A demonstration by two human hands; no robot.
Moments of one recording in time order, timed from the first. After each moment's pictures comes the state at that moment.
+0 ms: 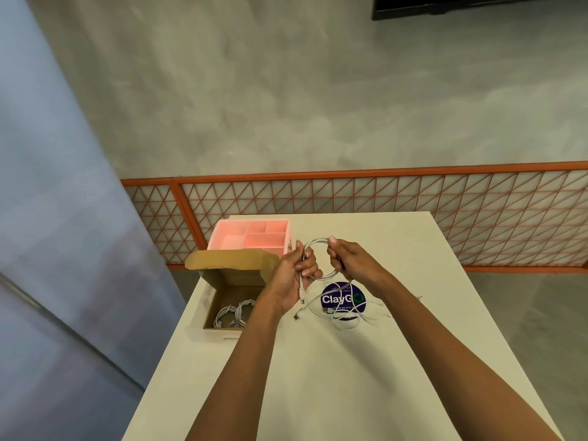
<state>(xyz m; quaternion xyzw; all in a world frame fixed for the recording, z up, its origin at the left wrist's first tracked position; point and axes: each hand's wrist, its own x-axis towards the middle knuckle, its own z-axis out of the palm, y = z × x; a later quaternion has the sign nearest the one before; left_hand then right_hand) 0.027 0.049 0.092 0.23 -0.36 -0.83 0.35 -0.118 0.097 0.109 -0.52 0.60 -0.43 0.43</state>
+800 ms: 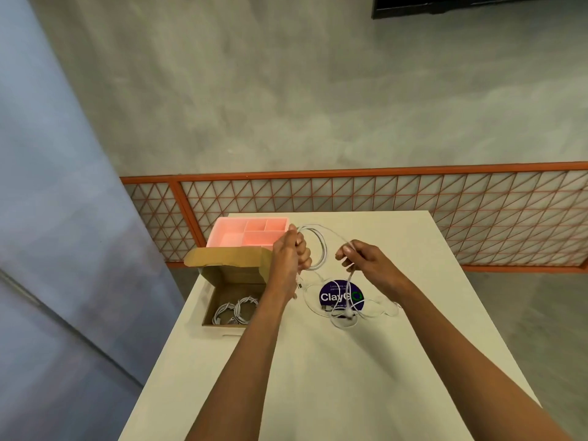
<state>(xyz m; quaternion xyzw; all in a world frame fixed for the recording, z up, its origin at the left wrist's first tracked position) 0.017 0.052 0.114 0.35 -0.46 -0.67 0.47 -0.149 0.112 0.084 -0.53 0.58 -0.47 0.39</state>
